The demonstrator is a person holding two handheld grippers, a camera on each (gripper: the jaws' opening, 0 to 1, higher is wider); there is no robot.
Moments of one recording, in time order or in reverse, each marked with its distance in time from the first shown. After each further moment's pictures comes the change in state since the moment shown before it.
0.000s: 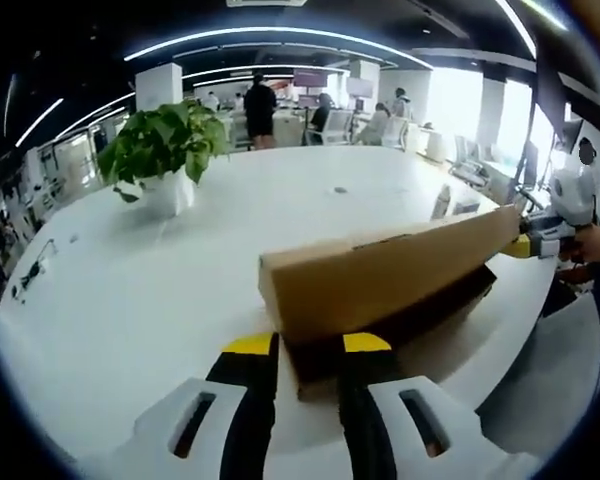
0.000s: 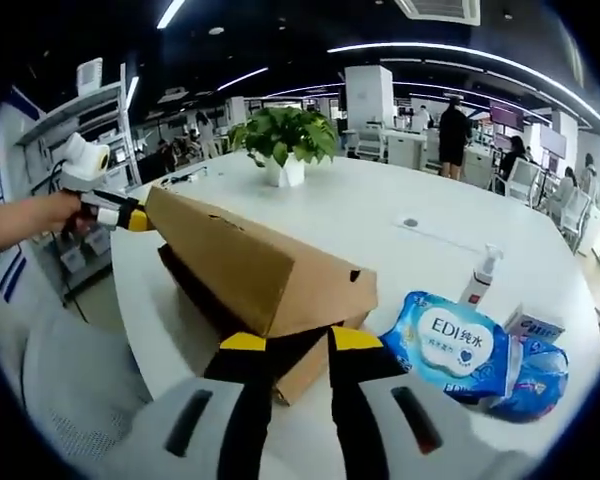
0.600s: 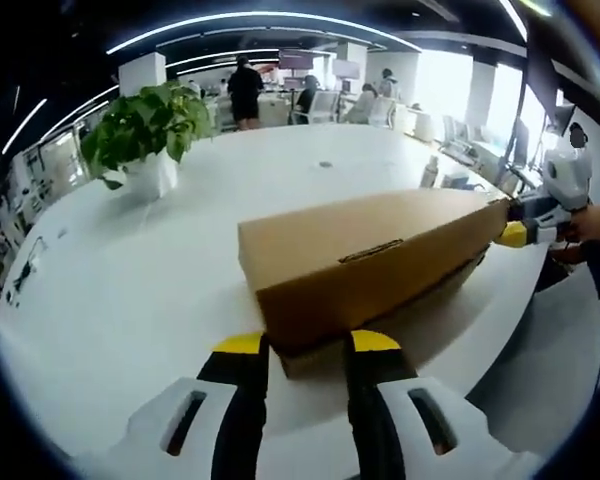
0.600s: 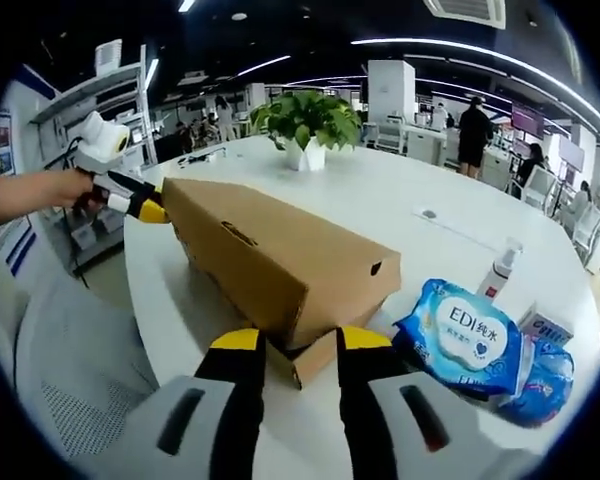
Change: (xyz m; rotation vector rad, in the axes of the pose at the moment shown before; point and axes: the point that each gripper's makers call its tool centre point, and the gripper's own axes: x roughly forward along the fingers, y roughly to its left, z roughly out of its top) left arm 0.006 -0.012 -0.031 0.048 0.087 -0.037; right arm 0.005 0.014 -0.022 -0.053 0.050 0.057
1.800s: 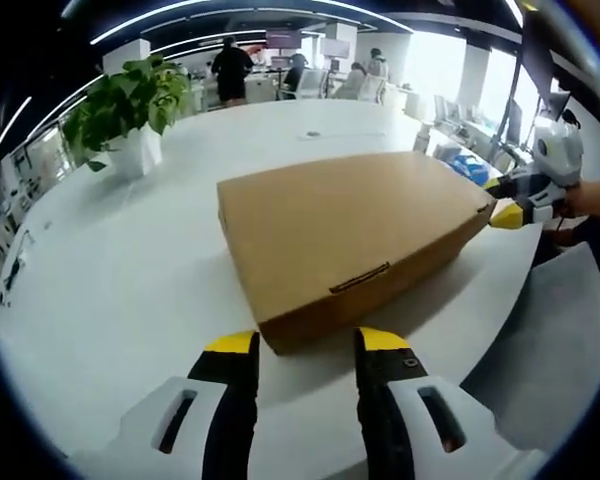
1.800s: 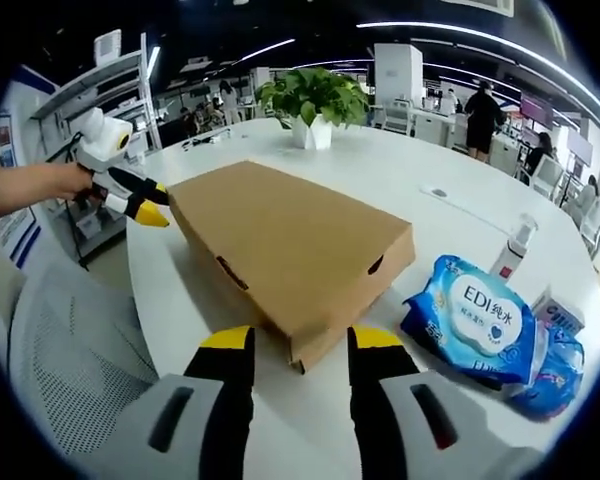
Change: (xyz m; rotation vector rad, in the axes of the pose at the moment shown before) left arm 0.010 -0.008 -0.030 0.019 0.086 -0.045; right arm 0.007 -0.002 -0.020 0.002 0.064 0.029
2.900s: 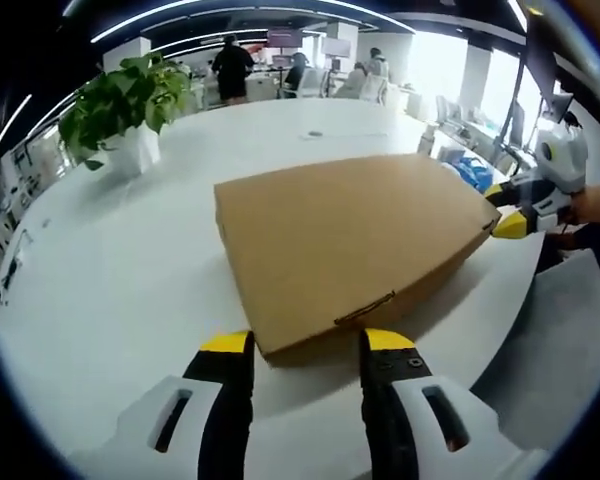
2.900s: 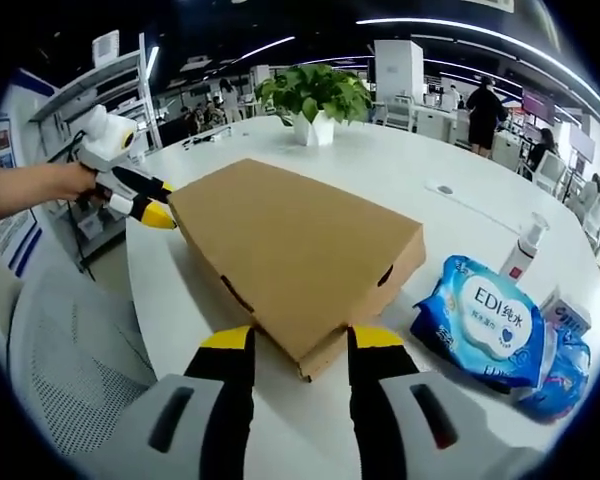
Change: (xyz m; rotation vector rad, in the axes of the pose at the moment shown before) left arm 0.018 0.006 0.005 -0.023 0.004 0.001; right arm 0.016 0.006 -0.001 0.010 0.021 0.013
